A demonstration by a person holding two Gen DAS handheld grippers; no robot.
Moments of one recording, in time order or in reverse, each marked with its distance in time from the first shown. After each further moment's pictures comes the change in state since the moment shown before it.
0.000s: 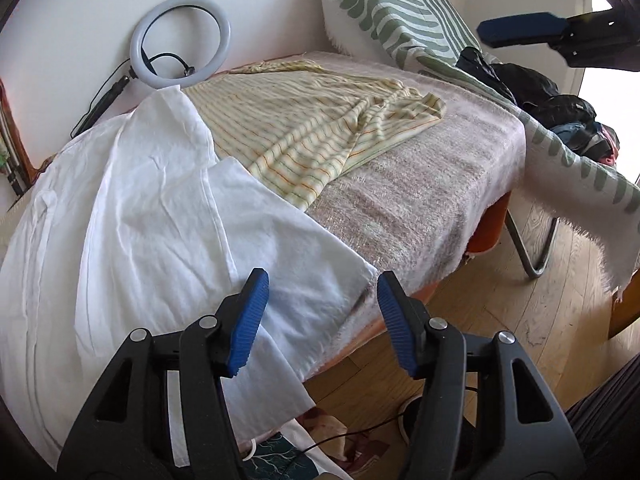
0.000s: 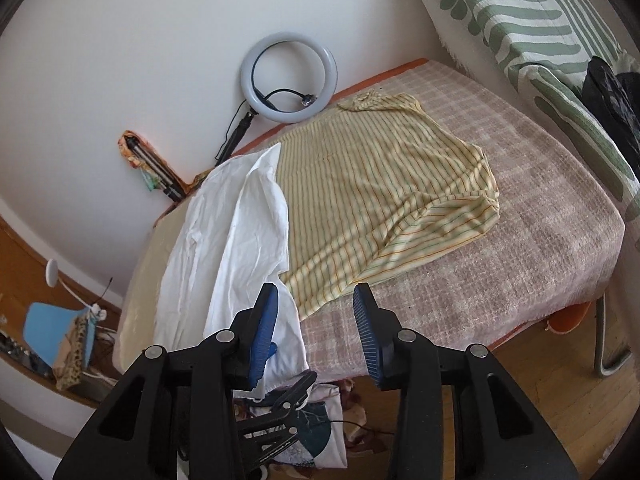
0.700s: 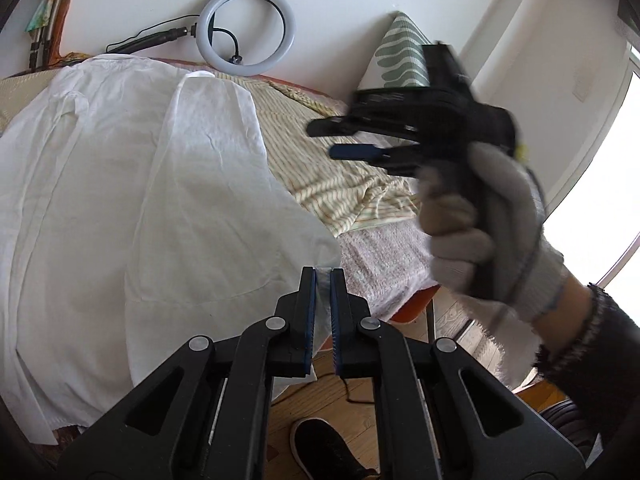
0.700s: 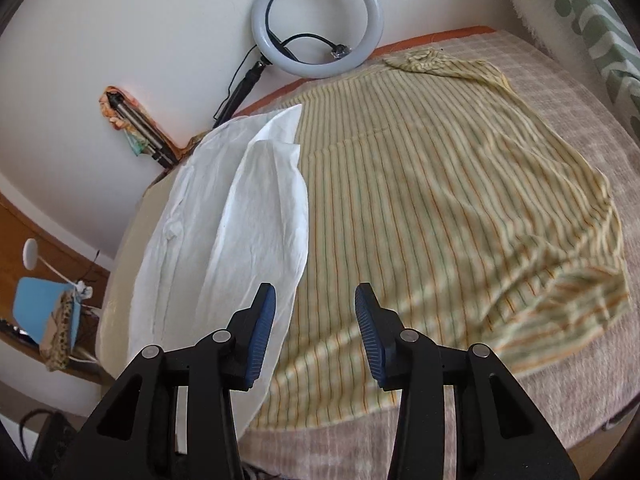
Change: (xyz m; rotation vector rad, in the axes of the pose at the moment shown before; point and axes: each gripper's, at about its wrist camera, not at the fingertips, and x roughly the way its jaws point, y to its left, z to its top) left arm -0.066 0.077 -0.007 -0.438 -0.118 -0.247; right arm 0.156 0.031 0.056 -0.073 0.144 0.029
